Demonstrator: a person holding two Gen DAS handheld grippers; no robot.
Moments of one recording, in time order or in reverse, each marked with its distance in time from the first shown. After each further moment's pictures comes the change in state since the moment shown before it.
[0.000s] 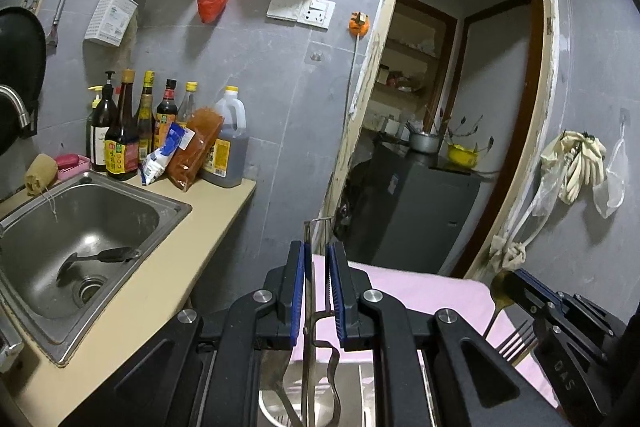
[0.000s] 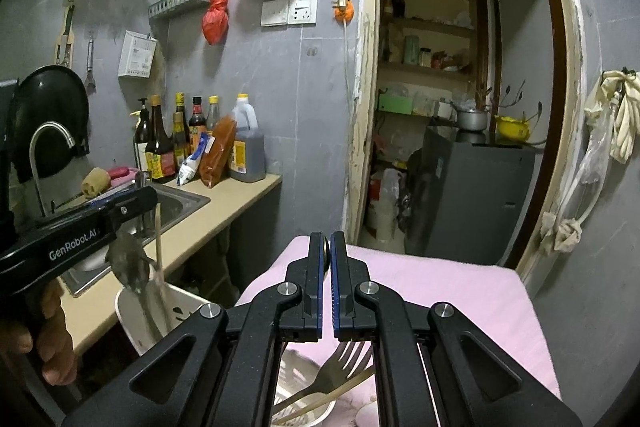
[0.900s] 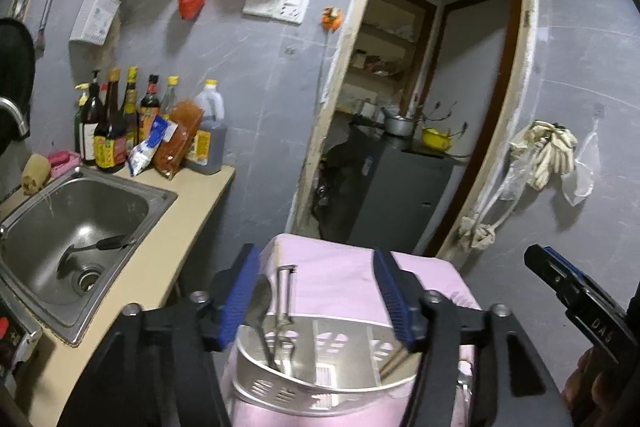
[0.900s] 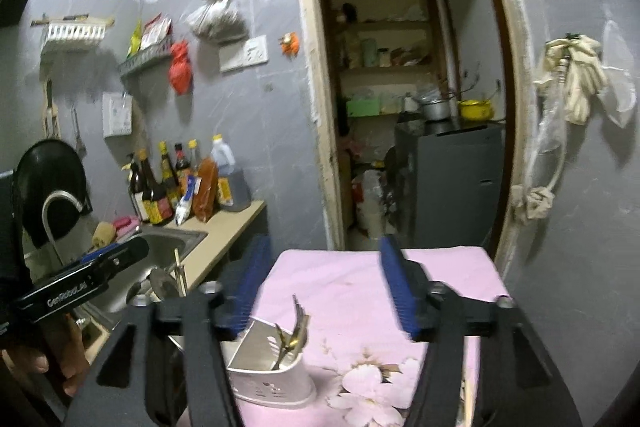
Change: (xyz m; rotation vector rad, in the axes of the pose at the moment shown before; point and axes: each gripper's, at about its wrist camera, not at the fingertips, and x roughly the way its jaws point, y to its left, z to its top) left arm -0.059 -0.022 0.015 0.015 0.067 -0.088; right arm -0.093 -0.055 0.015 0.200 -0.047 -0.059
